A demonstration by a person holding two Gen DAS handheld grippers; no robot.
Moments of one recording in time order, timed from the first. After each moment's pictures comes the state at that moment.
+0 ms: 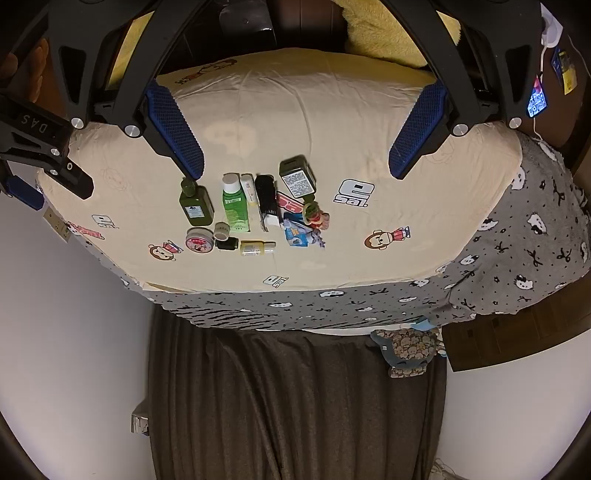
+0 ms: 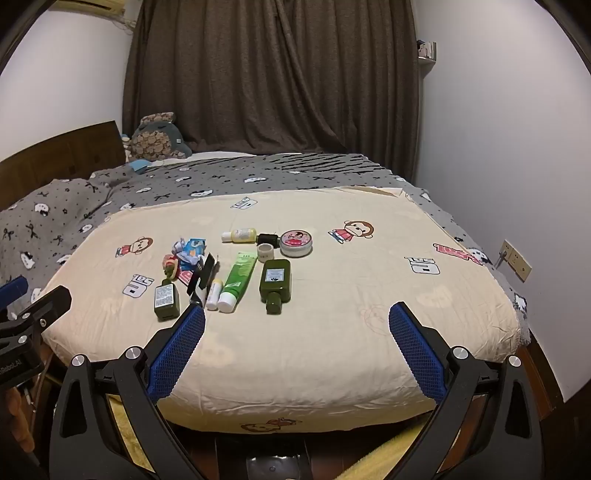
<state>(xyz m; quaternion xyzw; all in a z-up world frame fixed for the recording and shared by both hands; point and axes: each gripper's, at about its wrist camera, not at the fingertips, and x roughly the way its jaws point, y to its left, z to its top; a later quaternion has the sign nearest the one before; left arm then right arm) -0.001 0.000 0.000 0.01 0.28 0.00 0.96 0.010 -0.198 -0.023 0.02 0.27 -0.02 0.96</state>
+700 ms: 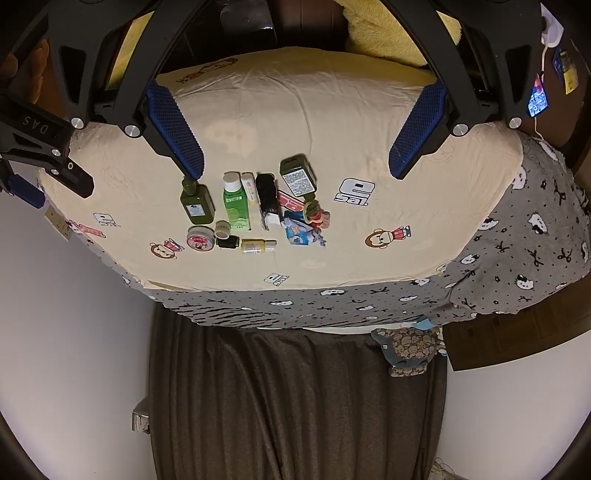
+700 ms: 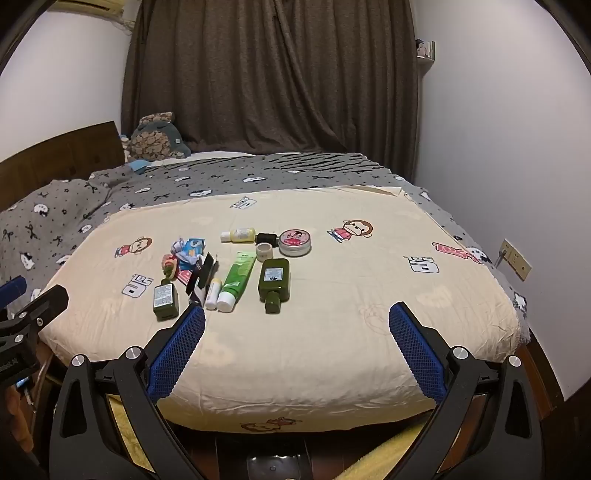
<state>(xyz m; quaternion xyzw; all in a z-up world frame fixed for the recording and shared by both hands) -0.001 0.000 0.001 0.01 0.28 0.00 0.96 0.010 -0.198 -0.023 0.02 0.27 -0.02 0.96</state>
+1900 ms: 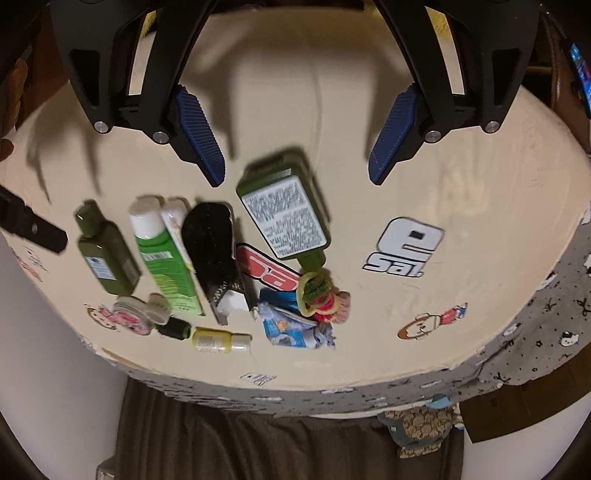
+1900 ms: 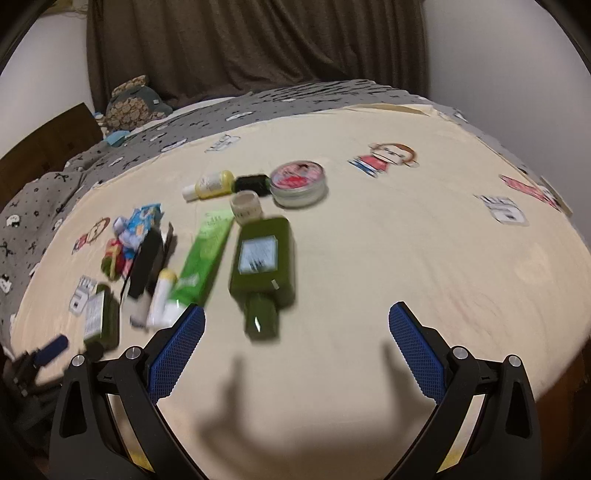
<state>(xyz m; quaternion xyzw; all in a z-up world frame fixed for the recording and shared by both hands) 0.169 0.012 -0.150 -0.01 0.42 0.01 0.91 0.192 -0.200 -0.141 0.08 0.38 0.00 0.92</state>
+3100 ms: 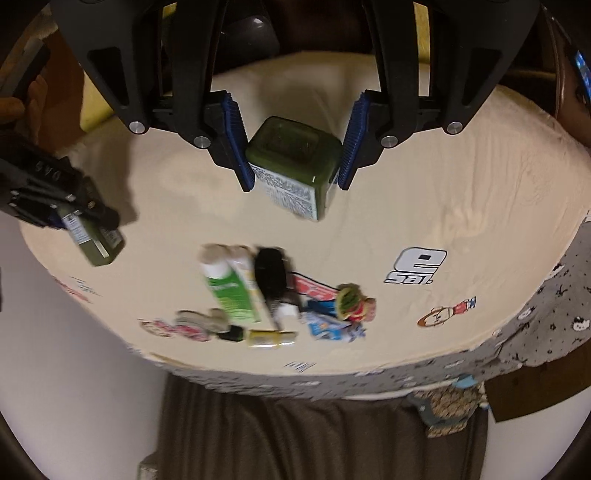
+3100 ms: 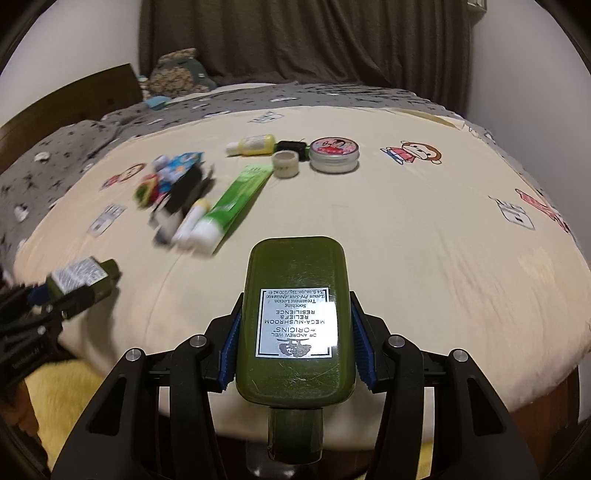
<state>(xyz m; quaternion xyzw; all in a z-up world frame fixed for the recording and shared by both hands) 0.082 -0.004 -0.132 0.00 0.38 -0.07 0.92 0.104 -0.200 -0.156 0.01 0.38 0.08 0.92</state>
